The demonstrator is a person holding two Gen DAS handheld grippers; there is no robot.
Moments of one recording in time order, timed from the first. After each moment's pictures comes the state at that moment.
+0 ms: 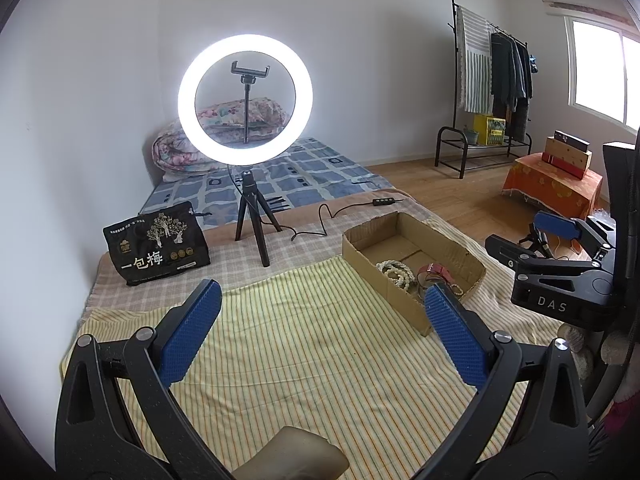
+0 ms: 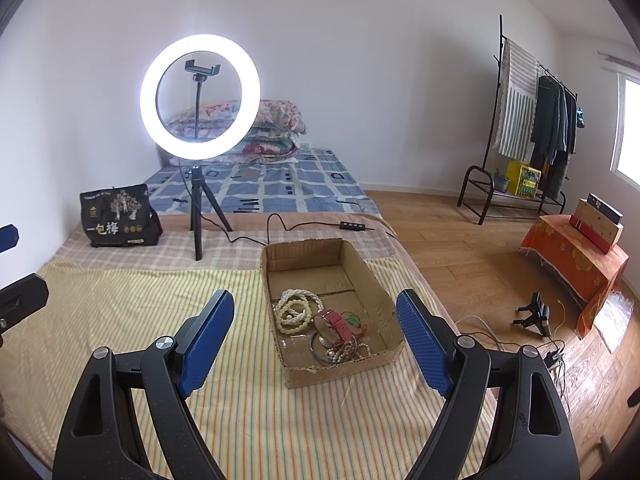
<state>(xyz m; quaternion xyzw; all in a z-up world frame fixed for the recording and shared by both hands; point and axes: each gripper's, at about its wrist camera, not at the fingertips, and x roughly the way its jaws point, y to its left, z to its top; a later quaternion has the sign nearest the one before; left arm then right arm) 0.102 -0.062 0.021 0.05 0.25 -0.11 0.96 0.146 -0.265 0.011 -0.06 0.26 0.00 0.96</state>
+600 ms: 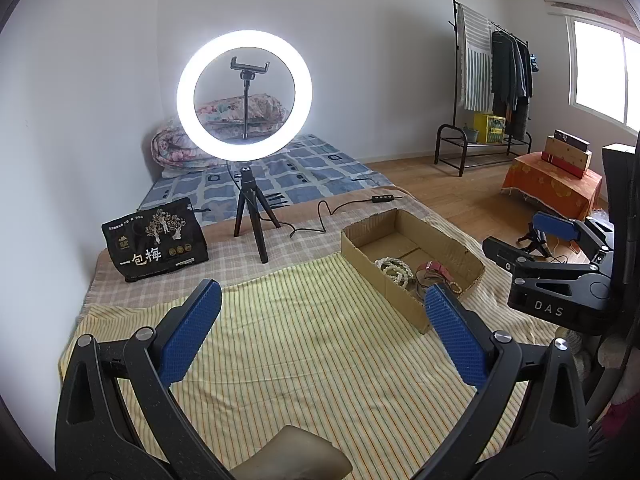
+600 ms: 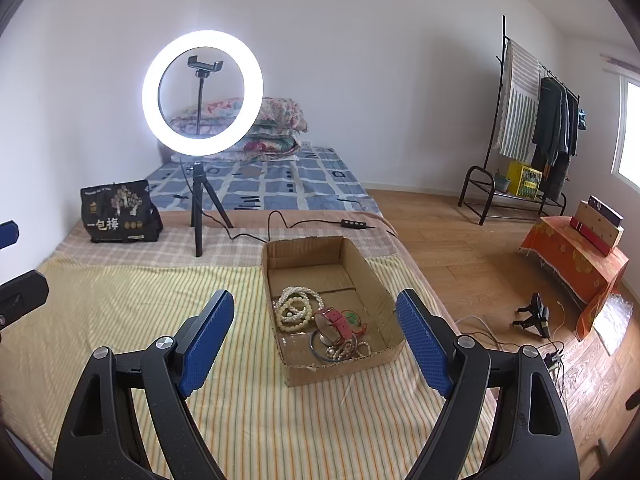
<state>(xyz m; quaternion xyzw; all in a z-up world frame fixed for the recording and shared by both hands) 0.100 -0.067 0.020 0.05 0.25 -0.11 0.96 0.145 -0.264 0.012 -0.06 0.26 0.00 0.96</state>
